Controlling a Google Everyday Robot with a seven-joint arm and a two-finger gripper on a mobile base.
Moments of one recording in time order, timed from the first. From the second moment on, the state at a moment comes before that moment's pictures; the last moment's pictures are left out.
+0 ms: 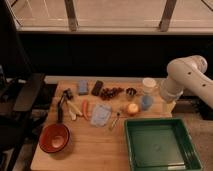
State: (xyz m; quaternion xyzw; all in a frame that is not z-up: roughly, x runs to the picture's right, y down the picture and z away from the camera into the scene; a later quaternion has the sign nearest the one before) arm 0.279 0.079 0.708 -0.28 -0.07 -0.12 0.95
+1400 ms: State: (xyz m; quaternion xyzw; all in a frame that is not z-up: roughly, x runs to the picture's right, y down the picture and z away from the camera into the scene) arm 0.104 -0.026 0.780 -0.23 -0.15 -0.29 0.92
